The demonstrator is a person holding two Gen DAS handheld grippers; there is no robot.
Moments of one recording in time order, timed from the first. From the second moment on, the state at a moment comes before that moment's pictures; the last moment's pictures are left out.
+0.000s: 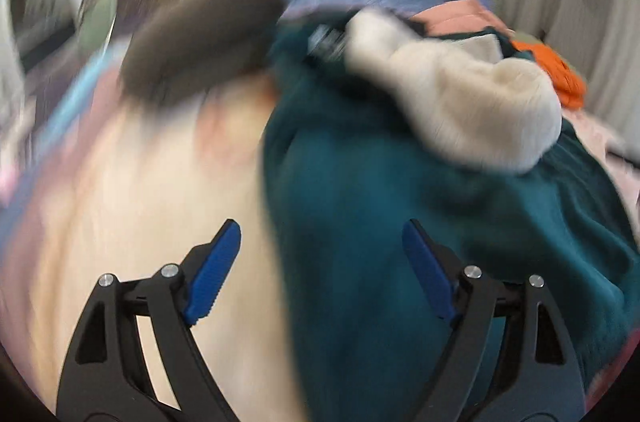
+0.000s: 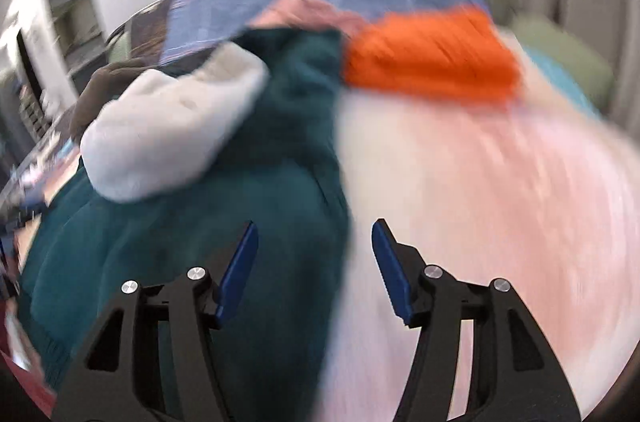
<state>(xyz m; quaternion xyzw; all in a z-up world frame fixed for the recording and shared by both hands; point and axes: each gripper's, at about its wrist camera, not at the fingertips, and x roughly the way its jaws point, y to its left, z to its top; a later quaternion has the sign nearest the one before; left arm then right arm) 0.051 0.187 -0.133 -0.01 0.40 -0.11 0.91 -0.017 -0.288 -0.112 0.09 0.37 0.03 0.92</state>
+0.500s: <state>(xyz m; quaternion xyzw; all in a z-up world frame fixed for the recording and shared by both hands) -0.039 0.191 -0.161 -0.10 0.43 -0.21 0.87 -0.124 -0.266 -0.150 0.24 0.40 0.11 0.88</state>
